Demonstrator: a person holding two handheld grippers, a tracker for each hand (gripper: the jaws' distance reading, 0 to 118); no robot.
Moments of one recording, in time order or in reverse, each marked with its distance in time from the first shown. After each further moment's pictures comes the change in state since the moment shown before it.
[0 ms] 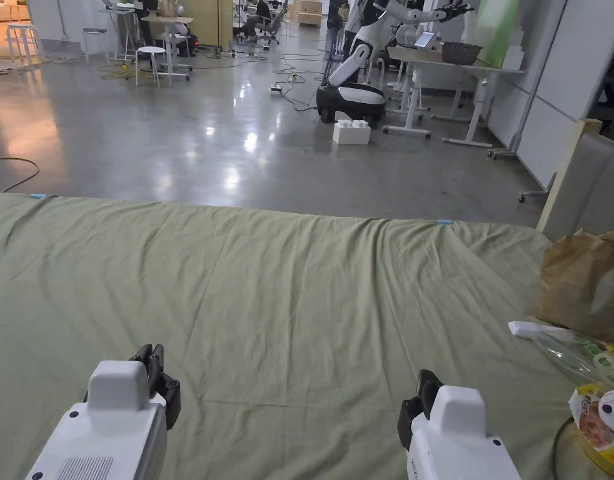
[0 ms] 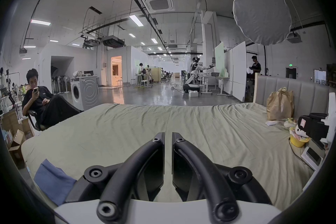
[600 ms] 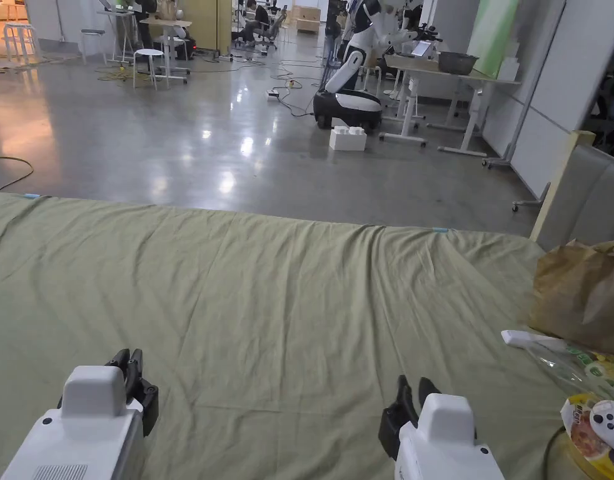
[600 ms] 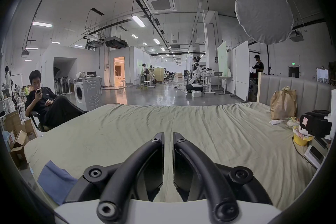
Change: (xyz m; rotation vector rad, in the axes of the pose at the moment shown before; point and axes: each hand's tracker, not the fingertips) left arm -0.011 0.000 0.001 0.001 0.027 -0.009; right arm -0.007 0.002 0.004 0.006 0.017 0.020
